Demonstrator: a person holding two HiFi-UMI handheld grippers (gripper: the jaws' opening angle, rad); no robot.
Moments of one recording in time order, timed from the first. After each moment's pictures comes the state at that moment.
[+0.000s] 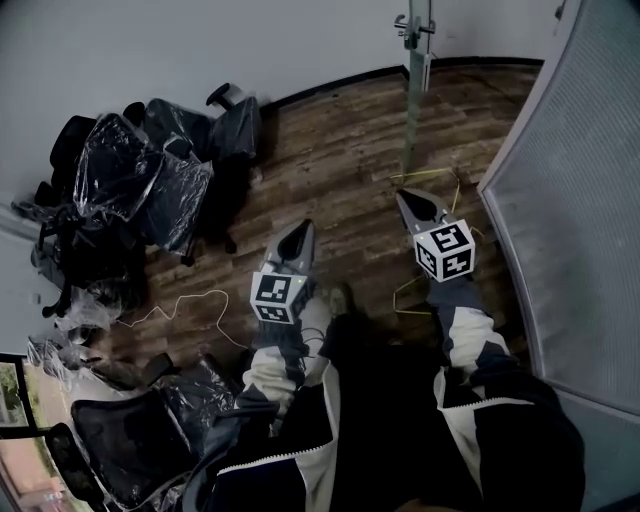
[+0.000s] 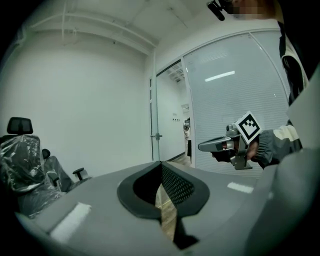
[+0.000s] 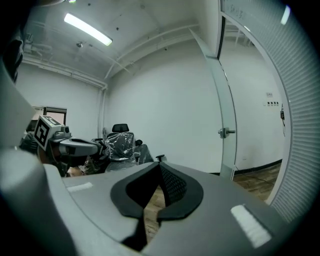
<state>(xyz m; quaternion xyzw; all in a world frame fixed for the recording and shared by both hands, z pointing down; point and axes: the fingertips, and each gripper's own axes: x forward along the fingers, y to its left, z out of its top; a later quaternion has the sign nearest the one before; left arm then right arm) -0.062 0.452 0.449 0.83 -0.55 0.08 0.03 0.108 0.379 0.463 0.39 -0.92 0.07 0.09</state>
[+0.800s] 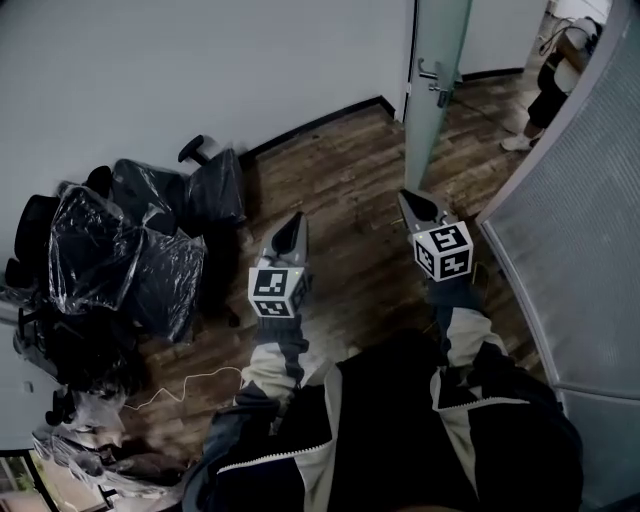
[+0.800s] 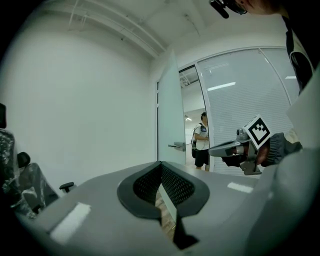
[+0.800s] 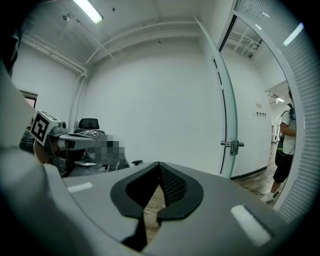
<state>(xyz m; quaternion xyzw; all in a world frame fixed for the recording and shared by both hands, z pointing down) -0.230 0.180 0.429 0.86 -0.51 0.03 0.02 -0.028 0.150 0.441 0.50 -0.86 0.04 0.11</state>
